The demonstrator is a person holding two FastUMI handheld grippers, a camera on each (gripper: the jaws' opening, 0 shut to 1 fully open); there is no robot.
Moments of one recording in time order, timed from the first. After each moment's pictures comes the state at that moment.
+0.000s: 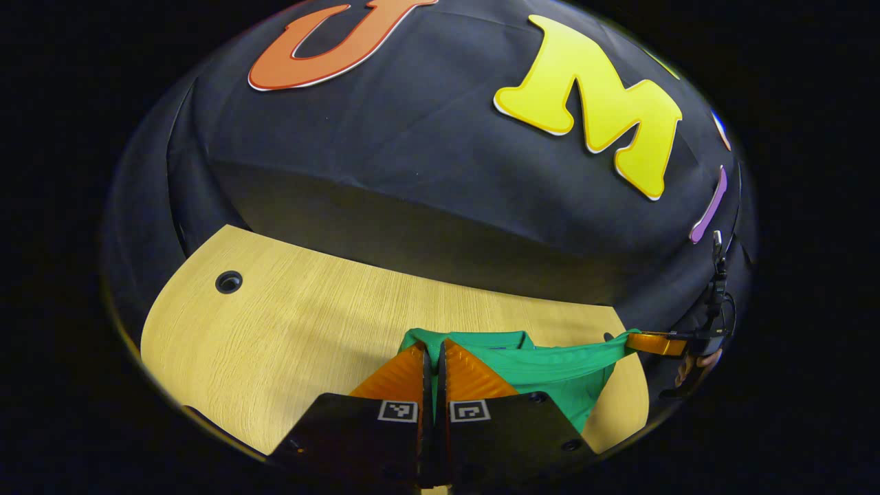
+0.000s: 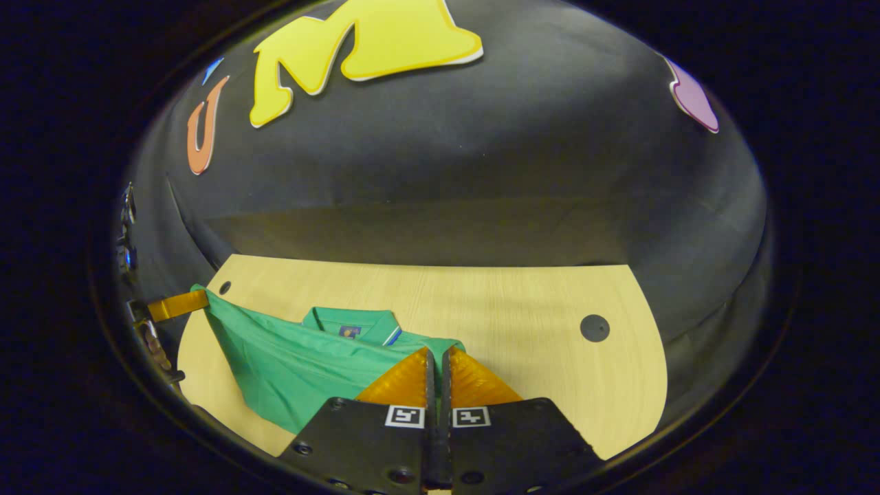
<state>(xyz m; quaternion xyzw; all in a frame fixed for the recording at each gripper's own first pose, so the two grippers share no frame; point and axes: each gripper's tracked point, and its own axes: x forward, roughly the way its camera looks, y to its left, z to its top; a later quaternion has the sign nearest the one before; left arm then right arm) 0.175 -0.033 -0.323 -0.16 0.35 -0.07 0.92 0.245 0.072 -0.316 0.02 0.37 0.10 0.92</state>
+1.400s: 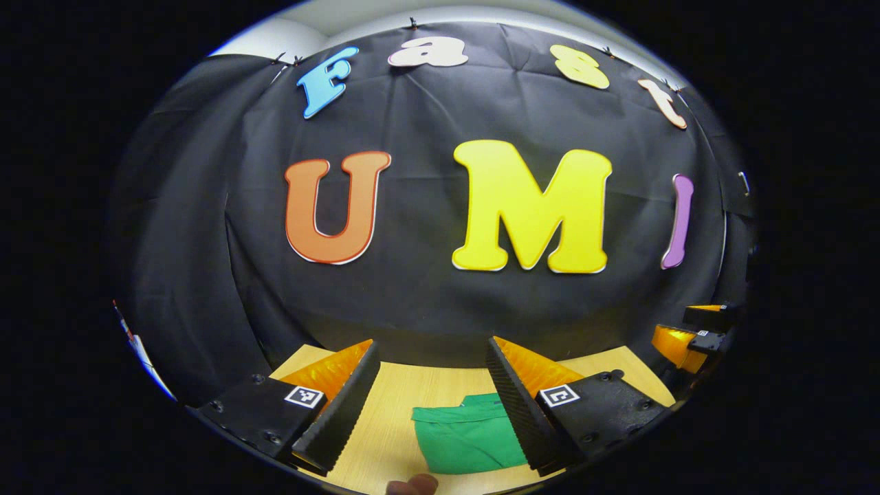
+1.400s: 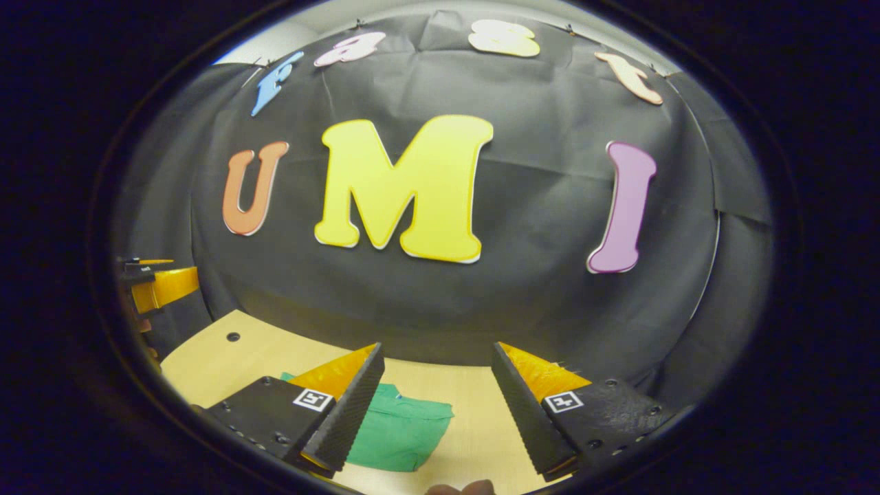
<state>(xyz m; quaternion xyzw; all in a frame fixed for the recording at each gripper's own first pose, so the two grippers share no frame) 0.074 -0.025 -0.064 -0.04 0.14 0.01 0.99 0.097 0.079 -0.091 -0.03 0.10 0.05 0.99</state>
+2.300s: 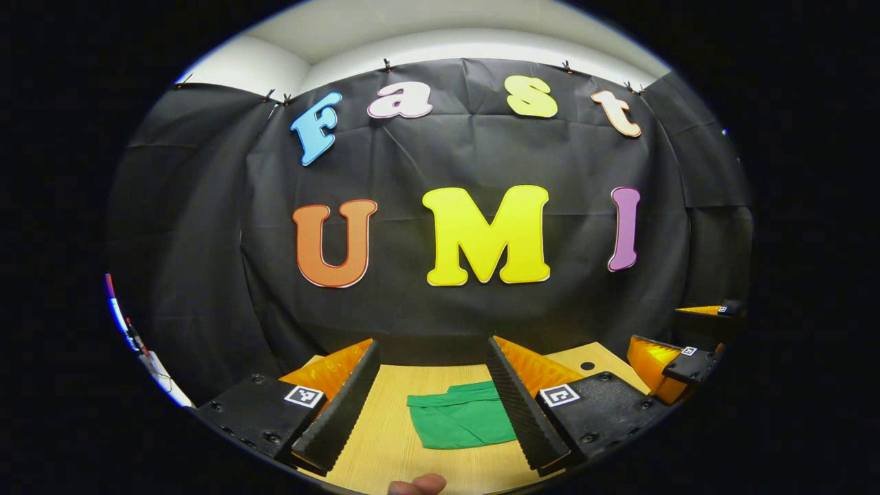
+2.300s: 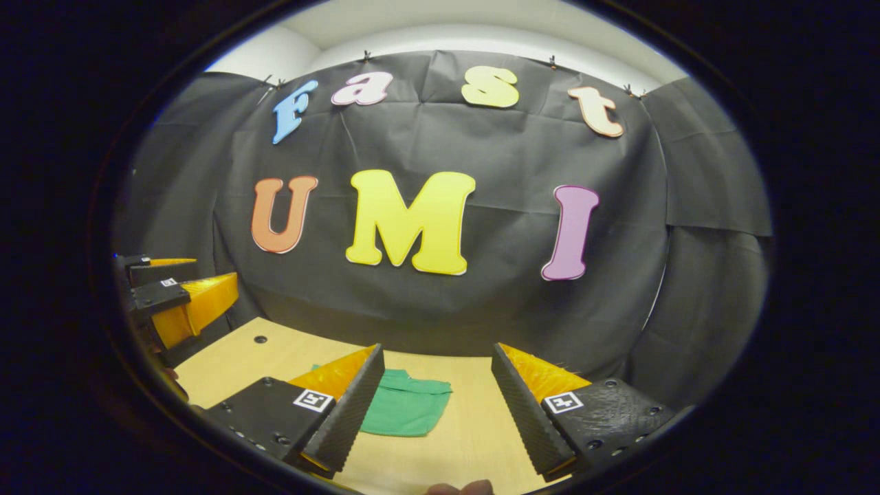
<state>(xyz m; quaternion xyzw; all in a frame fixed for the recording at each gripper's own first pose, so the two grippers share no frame) -0.051 -0.057 -0.036 0.00 0.09 -0.01 1.00 -0.058 0.077 -0.069 -0.03 0.07 0.03 1.00</state>
